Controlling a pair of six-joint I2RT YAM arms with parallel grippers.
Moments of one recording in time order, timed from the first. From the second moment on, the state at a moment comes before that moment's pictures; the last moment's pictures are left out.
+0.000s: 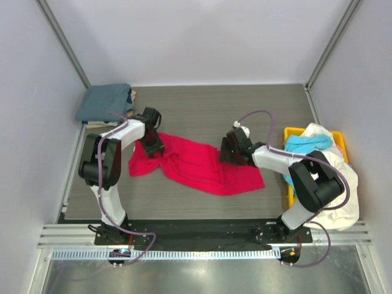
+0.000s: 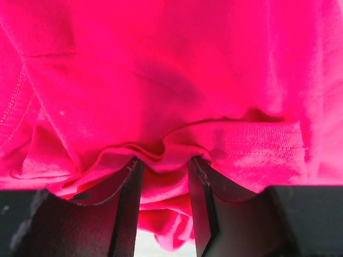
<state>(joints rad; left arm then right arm) -0.27 1.83 1.17 -0.69 -0.05 -0.73 0.50 1.64 0.87 -0.21 0.12 0.63</state>
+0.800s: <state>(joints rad) -0.39 2.52 2.30 -0.72 0.26 -0.59 1.11 1.63 1.13 -0.60 0.12 0.89</state>
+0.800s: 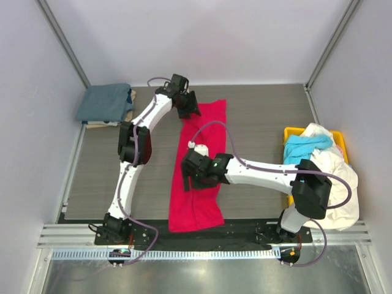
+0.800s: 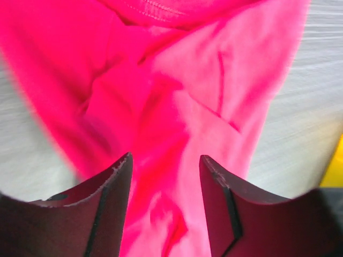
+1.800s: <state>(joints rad) -0.29 0.80 0.93 -0.83 0.00 -0.40 0.55 2.51 2.26 -0.84 0.23 0.49</state>
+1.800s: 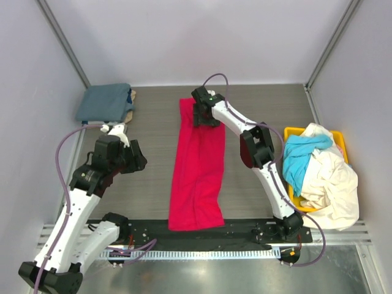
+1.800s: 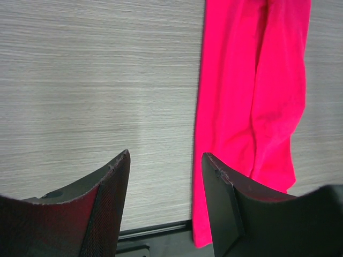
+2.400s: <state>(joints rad) -0.29 0.87 0.90 -0.77 -0.02 -0.39 0.44 2.72 2.54 -0.56 0.13 0.48</state>
